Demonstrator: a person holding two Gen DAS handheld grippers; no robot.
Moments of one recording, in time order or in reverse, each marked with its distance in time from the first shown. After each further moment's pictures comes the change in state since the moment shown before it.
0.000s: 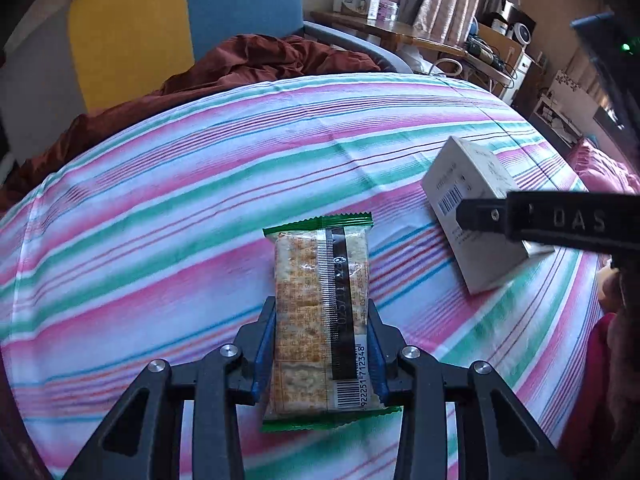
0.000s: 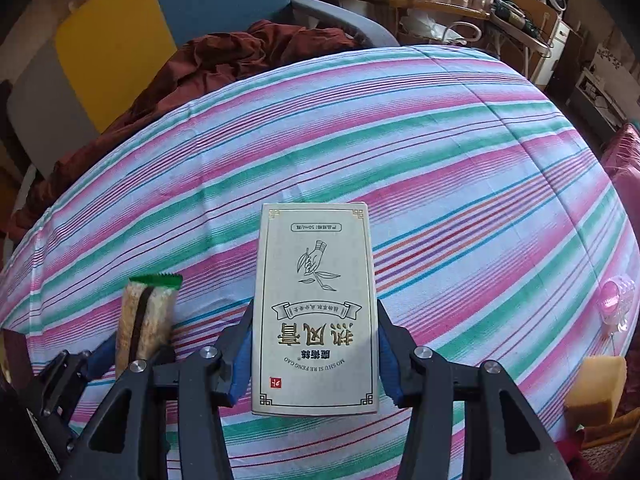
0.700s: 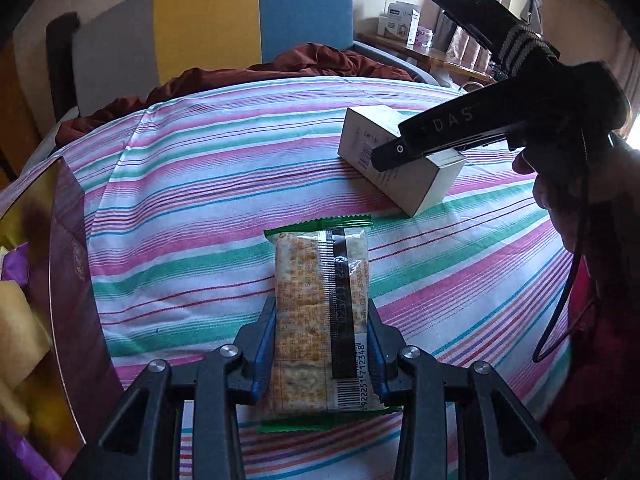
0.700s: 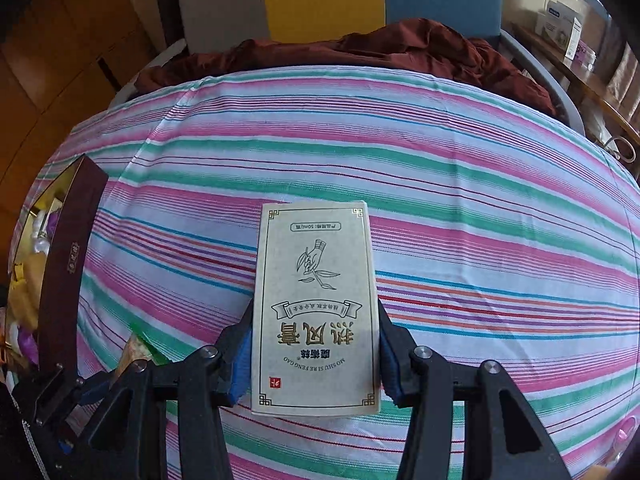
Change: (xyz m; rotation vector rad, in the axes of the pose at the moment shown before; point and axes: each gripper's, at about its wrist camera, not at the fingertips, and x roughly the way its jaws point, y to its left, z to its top) left arm -0.090 0.027 -0.133 -0.096 -0.086 0.086; right arm -0.001 0.107 -0.052 -0.521 0.048 0.228
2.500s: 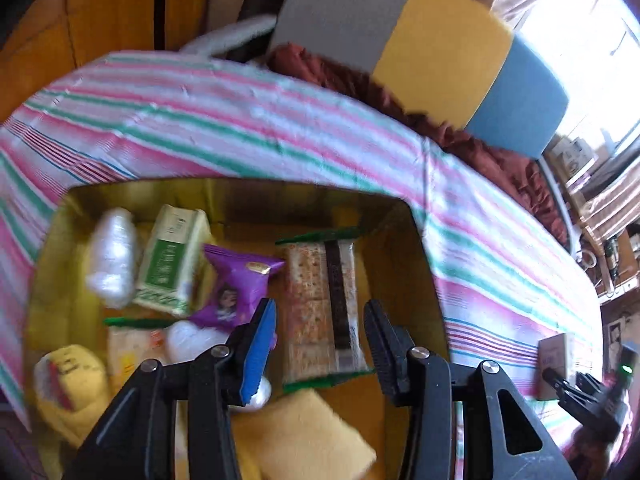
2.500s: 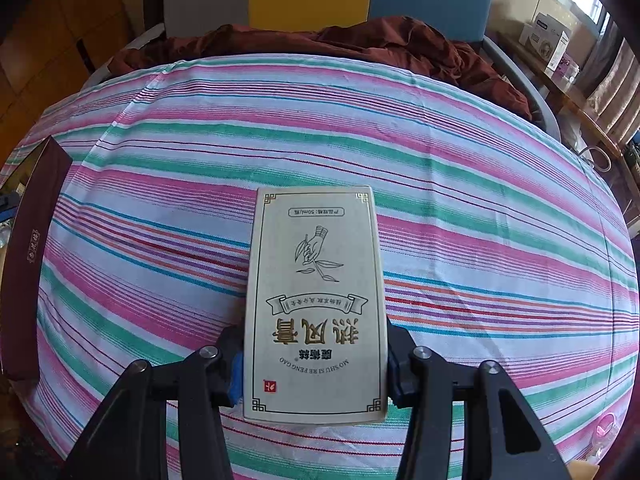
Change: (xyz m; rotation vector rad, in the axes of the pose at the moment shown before) left arm -0.052 0.272 0.043 -0.614 -0.010 0.176; right arm 0.008 -0.004 -0.004 -0.023 0.028 -0.142
